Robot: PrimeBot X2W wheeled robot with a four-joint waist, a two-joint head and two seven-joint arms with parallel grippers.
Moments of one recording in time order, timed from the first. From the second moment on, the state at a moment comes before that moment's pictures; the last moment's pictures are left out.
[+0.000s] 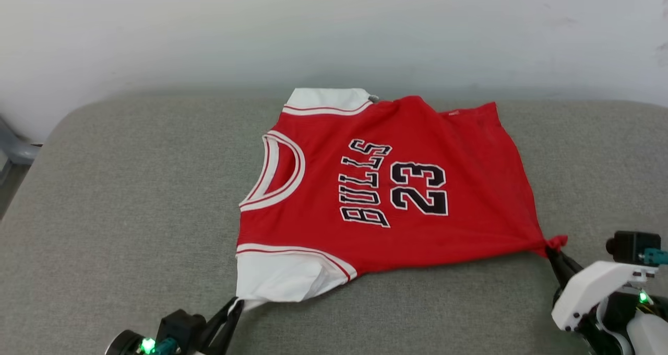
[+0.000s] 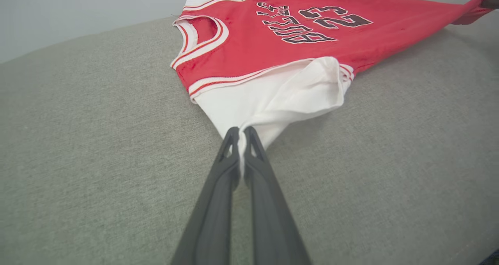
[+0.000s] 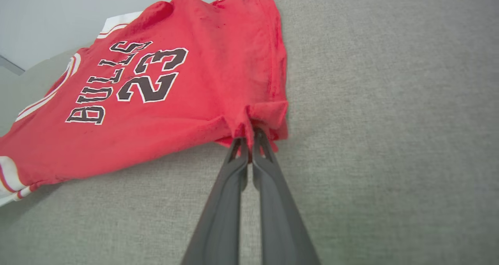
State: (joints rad) left arm 0.00 0.39 -0.39 0.23 -0.33 -0.09 -0.17; right arm -0.27 -0.26 0.07 0.59 0.53 0.13 0.09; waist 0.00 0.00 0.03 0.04
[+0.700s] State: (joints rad) left arm 0.28 0.59 -0.51 -0.09 -0.44 -0.12 0.07; right arm 0.19 -0.29 -0.08 0.18 0.50 0.13 0.37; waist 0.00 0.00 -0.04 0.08
